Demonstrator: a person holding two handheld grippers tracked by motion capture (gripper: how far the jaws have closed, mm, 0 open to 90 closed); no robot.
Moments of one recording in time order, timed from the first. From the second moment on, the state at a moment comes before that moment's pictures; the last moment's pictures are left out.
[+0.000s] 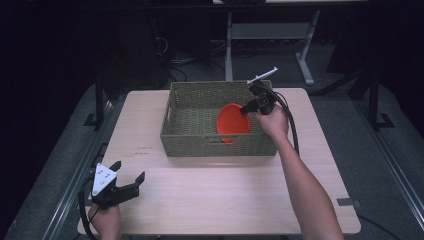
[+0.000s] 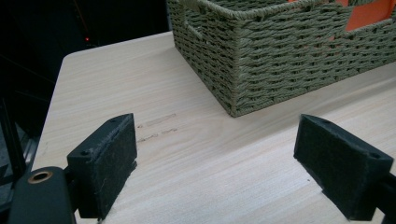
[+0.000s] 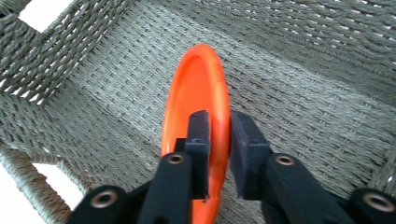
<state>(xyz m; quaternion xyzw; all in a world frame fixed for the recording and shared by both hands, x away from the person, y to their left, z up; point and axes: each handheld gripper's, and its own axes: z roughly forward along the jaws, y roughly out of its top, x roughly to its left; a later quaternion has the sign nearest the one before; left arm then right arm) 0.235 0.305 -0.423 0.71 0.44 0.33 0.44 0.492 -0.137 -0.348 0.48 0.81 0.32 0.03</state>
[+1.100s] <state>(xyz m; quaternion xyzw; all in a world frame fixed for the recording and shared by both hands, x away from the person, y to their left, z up) 0.235 0.305 -0.424 0.70 0.45 0.33 0.44 0.489 -0.154 -0.360 0.51 0.81 0.29 0.04</state>
